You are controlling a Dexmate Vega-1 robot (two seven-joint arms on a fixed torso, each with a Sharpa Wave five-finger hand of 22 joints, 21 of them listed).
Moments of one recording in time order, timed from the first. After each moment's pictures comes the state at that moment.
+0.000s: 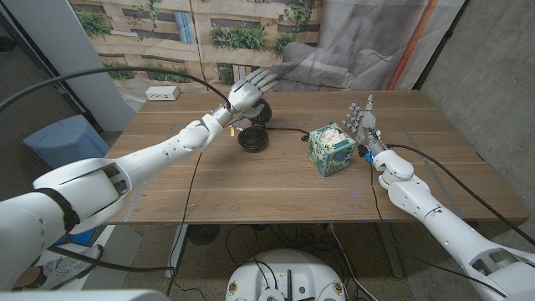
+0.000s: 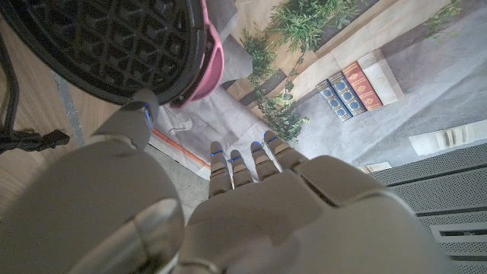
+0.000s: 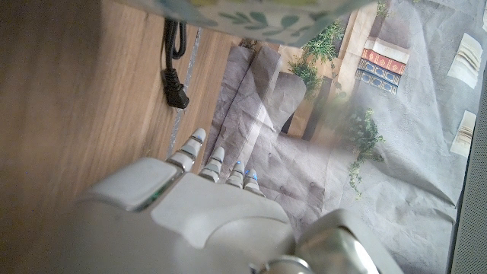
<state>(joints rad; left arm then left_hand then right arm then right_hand) 0.22 0.59 1.12 -1.04 1.15 0.09 0.83 0.69 -0.05 0.67 -0.18 0.20 0.21 -0.05 0.21 0.17 0.05 -0.07 0.19 0.17 0.04 -0.04 0.17 0.17 0.09 -0.04 0.18 0.16 -0.84 -0.51 -0.37 -1.29 0.65 0.30 0.03 -0.03 0.06 -0.27 0.19 0.32 -0.15 -0.09 0.23 0.31 -0.14 -0.13 0.23 0.39 -0.11 -0.04 0.25 0.54 0.03 0.10 0.31 0.20</state>
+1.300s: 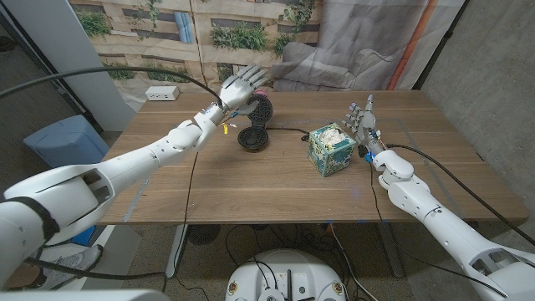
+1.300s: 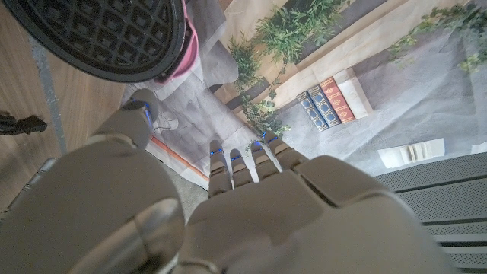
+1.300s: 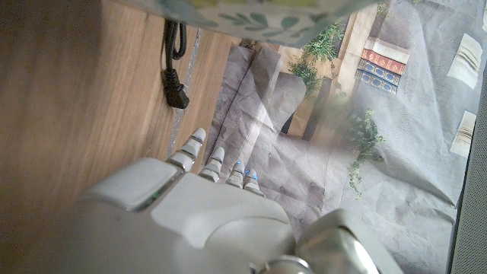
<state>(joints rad) 0.30 0.72 1.03 -1.25 1.05 0.09 0.74 0.70 -0.05 0.65 -0.17 0.19 0.22 -0.06 0.21 0.17 0.06 -0.08 0.19 0.17 0.04 -0.04 0.17 0.17 0.09 -0.04 0.18 0.16 -0.84 -0.51 -0.37 -1.29 0.65 0.30 0.03 -0.03 0.06 -0.27 0.19 0.32 -0.15 -0.09 0.23 0.31 -0.14 -0.13 0.23 0.39 -0.11 -0.04 0.25 0.54 0.03 0.10 0.31 0.20</state>
